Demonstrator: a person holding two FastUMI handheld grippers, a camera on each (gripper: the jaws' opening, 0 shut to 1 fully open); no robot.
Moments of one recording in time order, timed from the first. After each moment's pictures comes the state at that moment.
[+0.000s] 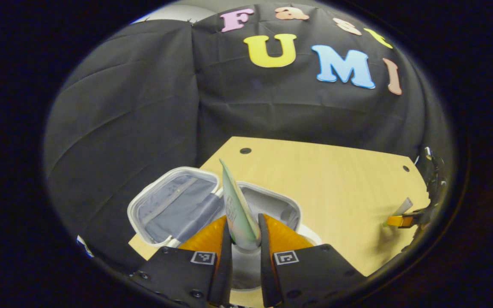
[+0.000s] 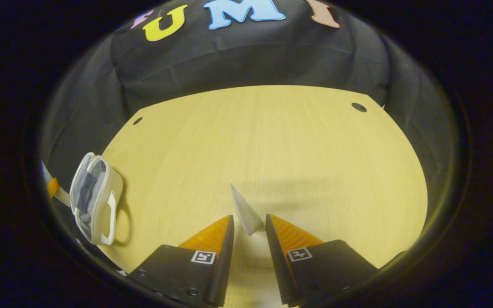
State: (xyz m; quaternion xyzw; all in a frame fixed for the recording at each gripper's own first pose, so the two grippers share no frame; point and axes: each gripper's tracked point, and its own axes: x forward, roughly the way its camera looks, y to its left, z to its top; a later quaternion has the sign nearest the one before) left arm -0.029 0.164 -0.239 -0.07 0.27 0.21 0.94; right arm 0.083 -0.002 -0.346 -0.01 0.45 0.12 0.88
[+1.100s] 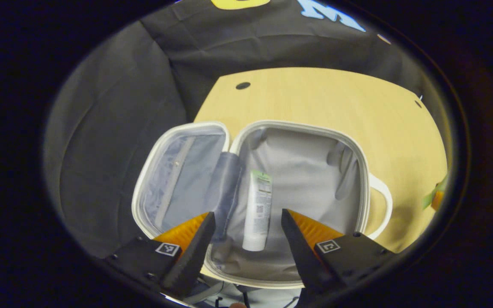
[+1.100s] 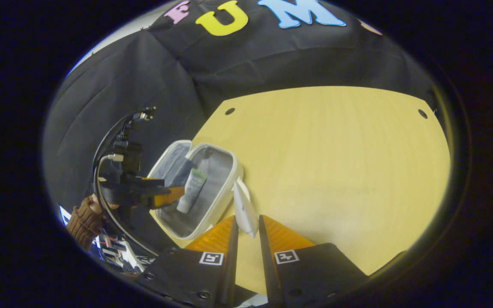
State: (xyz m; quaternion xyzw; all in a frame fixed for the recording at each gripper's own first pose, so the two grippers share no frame) left arm -0.021 0.238 -0.337 0.02 0.48 0.14 0.86; right arm -0.053 0.190 -0.251 0.05 0.47 0.34 0.81
